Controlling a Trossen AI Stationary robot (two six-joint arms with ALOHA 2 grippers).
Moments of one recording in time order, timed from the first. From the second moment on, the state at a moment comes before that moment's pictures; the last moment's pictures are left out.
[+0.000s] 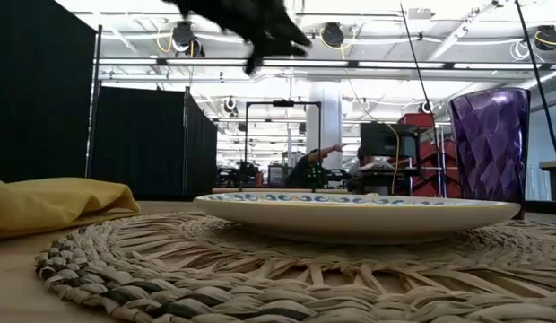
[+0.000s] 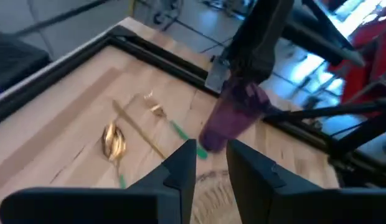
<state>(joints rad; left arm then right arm) 0.32 1.64 1.32 -0.13 0.31 -0.33 0.32 1.10 1.66 -1.39 0.60 0.43</state>
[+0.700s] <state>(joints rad) 0.41 1.58 1.47 -0.36 0.49 0.07 -0.39 1.16 1.32 -1.15 0.20 0.24</state>
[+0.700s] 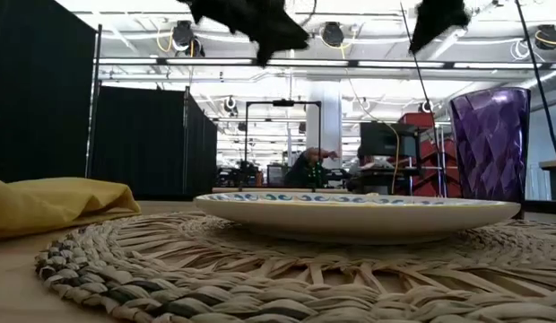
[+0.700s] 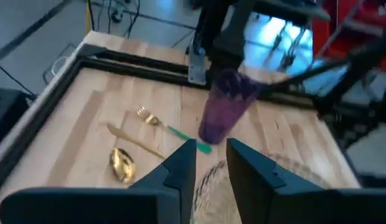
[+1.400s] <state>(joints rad) 0.61 1.40 1.23 -0.37 0.48 0.35 -0.70 1.58 1.15 -1.22 -0.17 0.20</state>
